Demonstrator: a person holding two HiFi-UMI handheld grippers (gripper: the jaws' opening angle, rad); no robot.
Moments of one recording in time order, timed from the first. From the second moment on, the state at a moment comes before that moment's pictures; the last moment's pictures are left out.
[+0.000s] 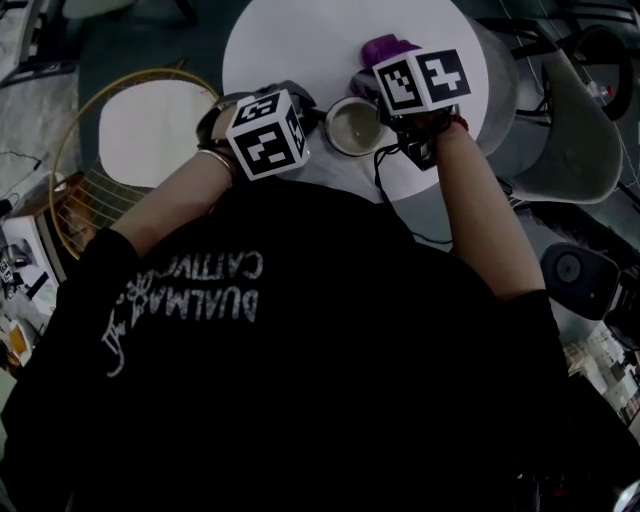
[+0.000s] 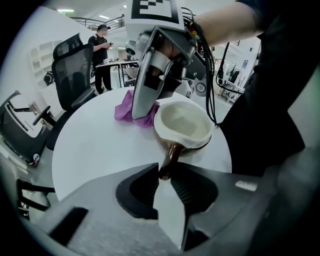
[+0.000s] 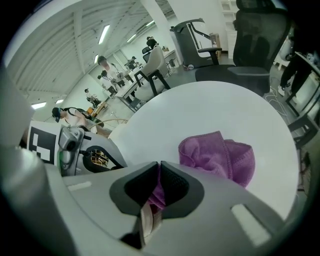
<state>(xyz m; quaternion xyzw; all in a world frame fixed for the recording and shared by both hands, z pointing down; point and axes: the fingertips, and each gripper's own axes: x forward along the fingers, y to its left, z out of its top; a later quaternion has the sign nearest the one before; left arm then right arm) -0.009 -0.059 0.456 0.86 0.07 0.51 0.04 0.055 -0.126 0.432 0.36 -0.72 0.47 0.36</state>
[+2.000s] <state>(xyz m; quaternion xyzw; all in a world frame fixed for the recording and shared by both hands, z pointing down) -0.002 -0.016 0.461 0.83 -0.06 0.55 0.09 0.131 -0.019 0.433 0.49 -0.68 0.53 0.10</state>
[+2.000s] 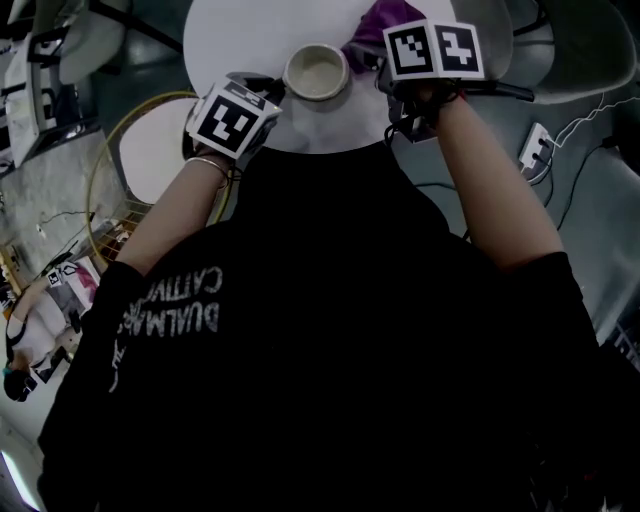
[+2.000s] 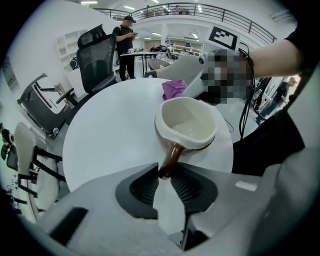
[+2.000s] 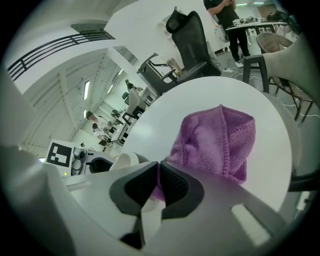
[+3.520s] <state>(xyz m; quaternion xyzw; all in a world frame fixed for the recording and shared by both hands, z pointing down) -0.012 0.017 0.462 0.83 -0.05 0.55 0.12 0.105 0.032 0.441 0.56 -0.59 0.58 -0.02</state>
